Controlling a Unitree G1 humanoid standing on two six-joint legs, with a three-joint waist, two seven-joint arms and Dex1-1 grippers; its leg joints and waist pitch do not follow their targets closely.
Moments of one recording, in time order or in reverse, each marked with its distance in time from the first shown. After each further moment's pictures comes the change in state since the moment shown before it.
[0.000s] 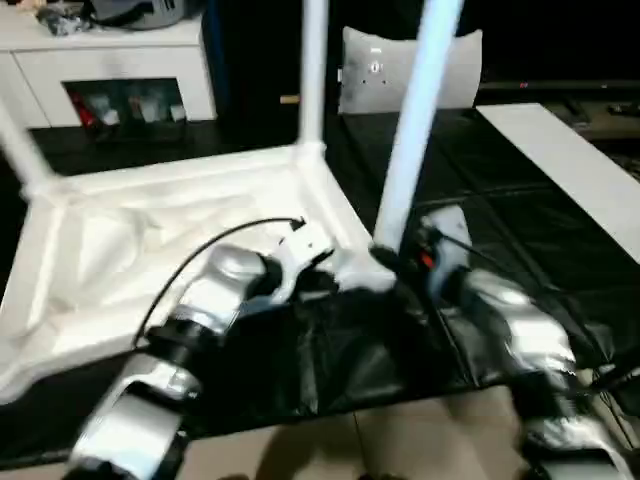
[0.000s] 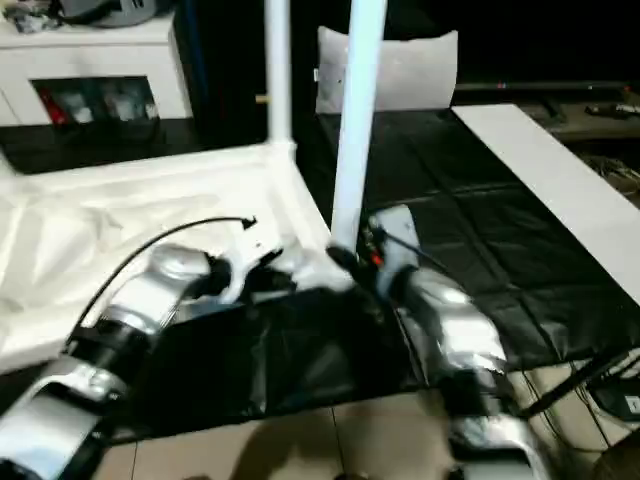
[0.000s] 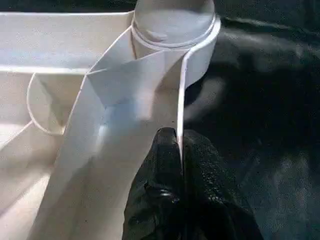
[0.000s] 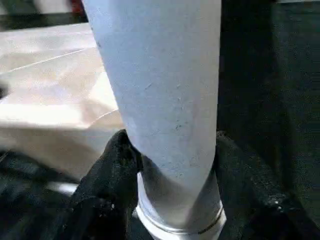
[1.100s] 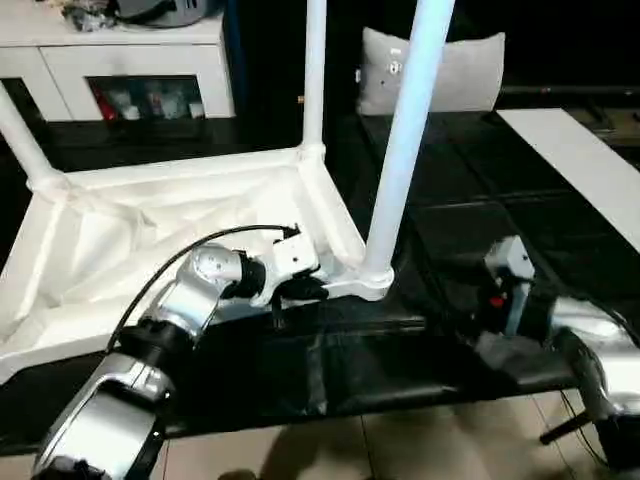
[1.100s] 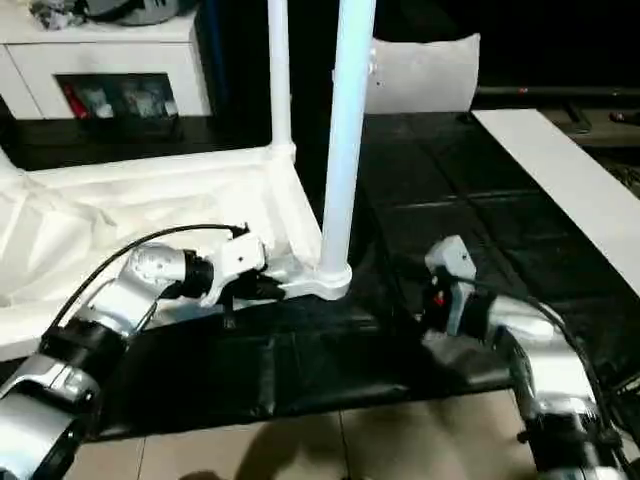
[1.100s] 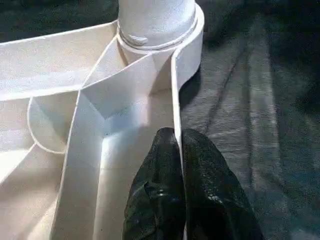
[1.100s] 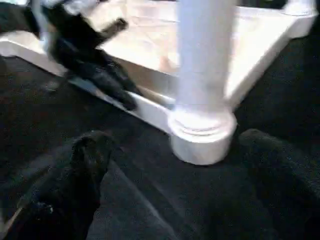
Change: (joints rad) left arm -0.002 0.160 -0.066 0.102 -0.014 -0.351 -0.213; right arm 0.265 -0.357 0.012 -0.213 0.175 -0.116 0.601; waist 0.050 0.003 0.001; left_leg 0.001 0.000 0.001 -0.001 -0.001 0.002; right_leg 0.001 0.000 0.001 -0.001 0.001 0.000
